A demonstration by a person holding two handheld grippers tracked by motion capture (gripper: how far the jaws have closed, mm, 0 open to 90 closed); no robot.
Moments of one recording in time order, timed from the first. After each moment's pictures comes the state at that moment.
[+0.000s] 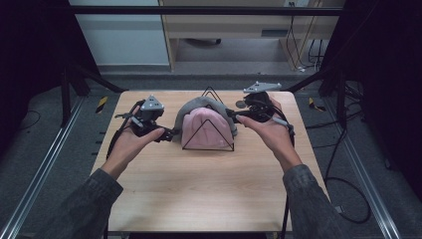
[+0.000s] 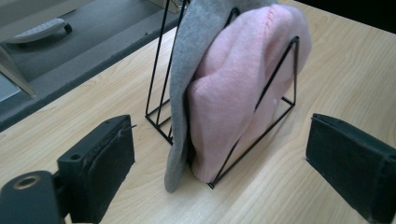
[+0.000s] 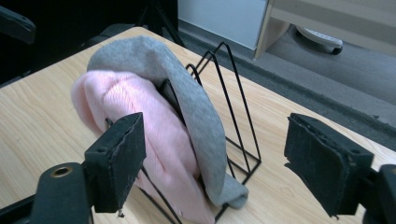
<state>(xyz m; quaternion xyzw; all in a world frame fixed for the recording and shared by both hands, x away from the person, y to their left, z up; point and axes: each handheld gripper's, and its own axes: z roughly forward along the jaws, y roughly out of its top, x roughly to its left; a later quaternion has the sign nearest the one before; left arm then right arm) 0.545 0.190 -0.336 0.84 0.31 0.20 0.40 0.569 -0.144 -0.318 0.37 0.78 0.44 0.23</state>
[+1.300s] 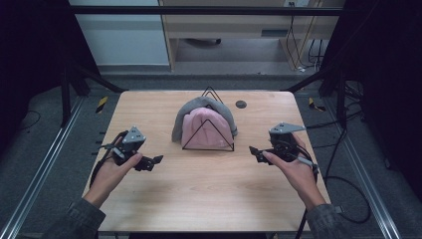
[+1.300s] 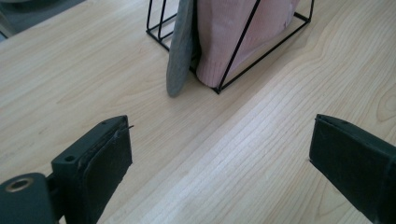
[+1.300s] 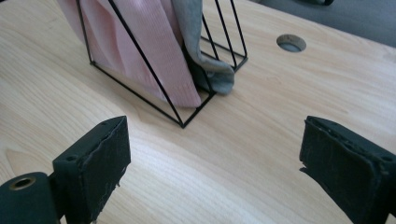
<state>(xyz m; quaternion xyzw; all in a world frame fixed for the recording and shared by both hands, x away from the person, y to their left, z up) 0.503 0.249 -0.407 0.85 0.33 0.19 0.37 0.502 -0.211 -0.397 0.42 0.79 0.40 0.21</state>
